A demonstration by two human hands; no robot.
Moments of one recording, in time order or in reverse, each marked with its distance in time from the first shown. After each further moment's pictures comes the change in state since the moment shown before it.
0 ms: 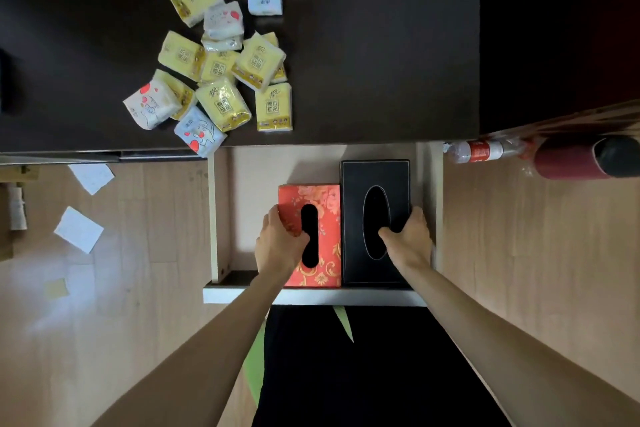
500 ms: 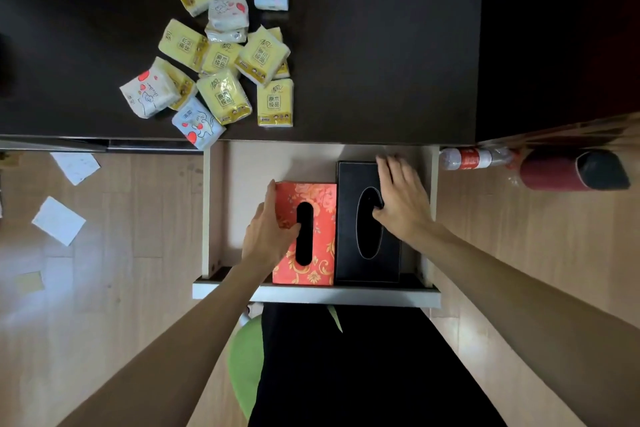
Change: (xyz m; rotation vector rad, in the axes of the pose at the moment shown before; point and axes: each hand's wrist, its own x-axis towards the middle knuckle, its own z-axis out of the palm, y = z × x) left_hand 0.012 -0.008 -0.013 -0.027 -0.086 0.168; right_hand 0.038 -0.055 -0.028 -0.860 -0.037 -0.709
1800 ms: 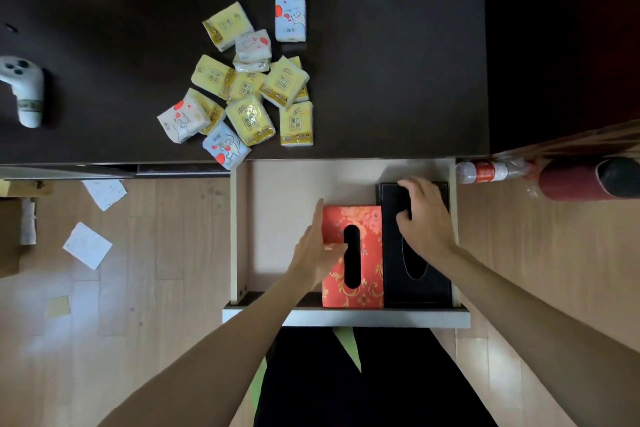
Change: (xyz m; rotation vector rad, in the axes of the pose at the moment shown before) left_hand -0.009 0.021 0.019 -0.202 -0.239 0.026; right_hand -0.023 -0.009 -0.007 0.457 0.229 0.100
